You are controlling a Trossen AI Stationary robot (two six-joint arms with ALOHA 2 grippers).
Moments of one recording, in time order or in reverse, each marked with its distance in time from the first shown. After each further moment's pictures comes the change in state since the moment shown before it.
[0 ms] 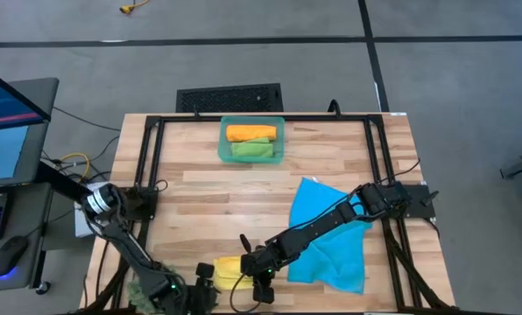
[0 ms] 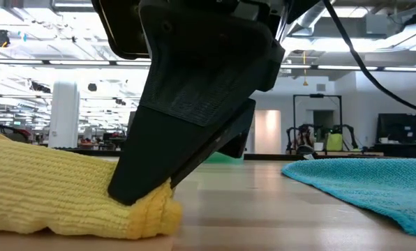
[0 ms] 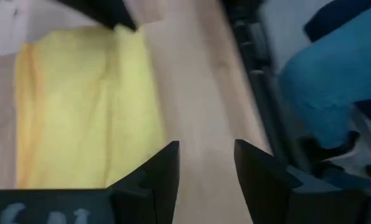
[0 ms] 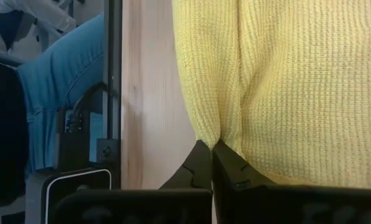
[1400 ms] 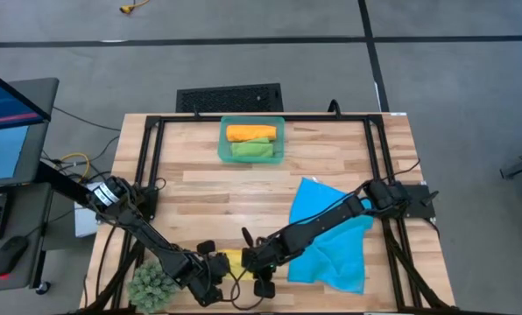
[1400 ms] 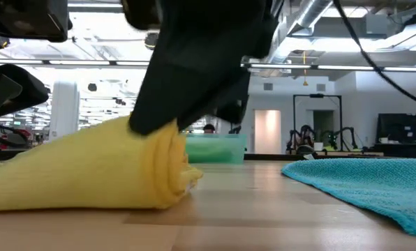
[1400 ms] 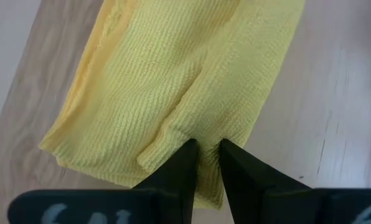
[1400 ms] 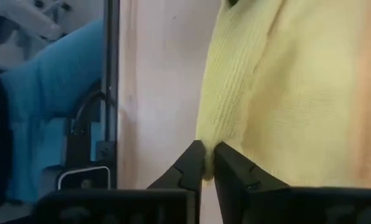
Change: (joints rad) left arm 0.191 0.005 -0.062 -0.179 0.203 -0.386; right arm -0.001 -0.081 0.000 -0.096 0.089 -0.046
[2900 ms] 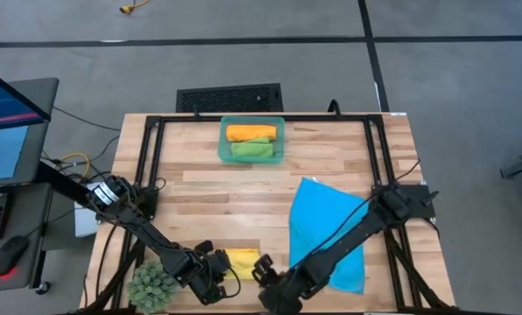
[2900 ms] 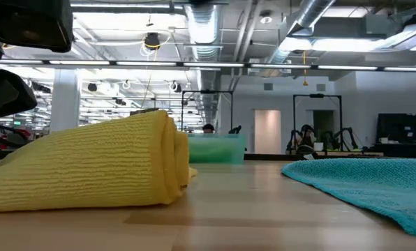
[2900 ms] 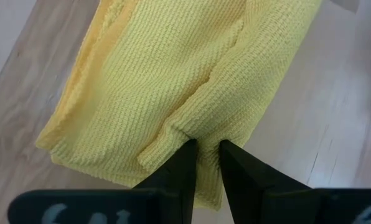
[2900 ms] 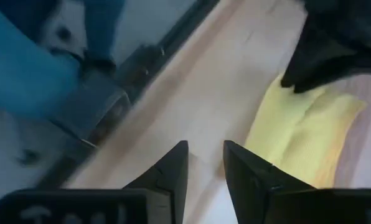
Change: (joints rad) left arm 0.011 0.002 -0.003 0.011 0.029 -0.132; right arm 0.196 -0.056 0.018 -0.052 0.406 -0.690
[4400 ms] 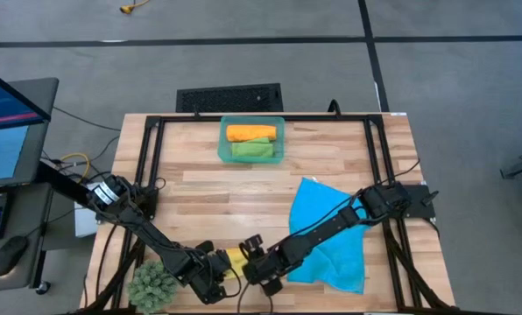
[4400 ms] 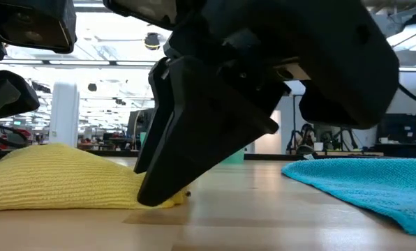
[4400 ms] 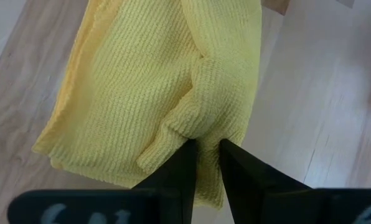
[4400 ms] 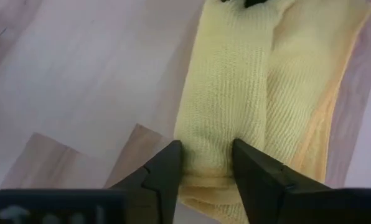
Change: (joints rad) left arm 0.005 -0.002 0.001 0.003 0.028 0.016; right arm -0.144 0.154 0.004 0.013 -0.061 0.095
